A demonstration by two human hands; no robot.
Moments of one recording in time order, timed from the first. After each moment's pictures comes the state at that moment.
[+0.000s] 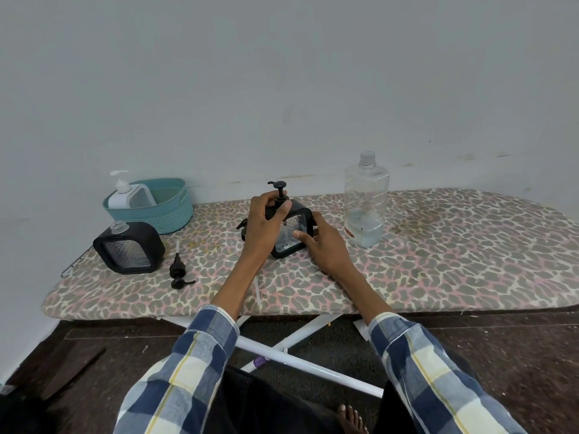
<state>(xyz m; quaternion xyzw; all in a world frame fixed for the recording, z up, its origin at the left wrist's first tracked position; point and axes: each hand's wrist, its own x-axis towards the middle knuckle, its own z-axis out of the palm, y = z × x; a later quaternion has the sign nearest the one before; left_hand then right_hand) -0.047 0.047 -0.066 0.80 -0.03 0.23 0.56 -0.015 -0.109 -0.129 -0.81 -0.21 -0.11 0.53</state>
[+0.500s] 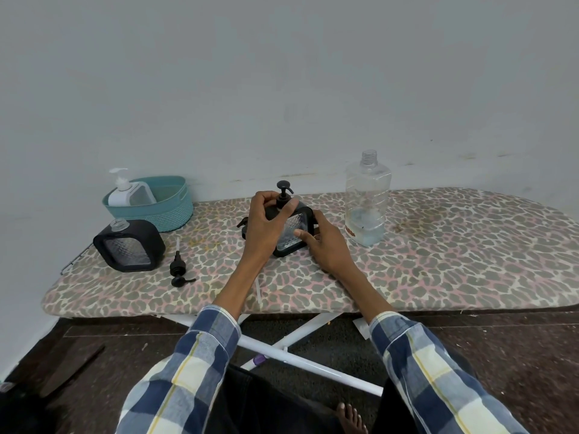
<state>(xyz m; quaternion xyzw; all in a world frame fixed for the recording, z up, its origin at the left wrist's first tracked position) -0.056 0.042 -0.066 0.77 -0.02 0.23 0.59 -0.017 -0.109 -0.127 -0.81 -0.20 -0.10 0.54</state>
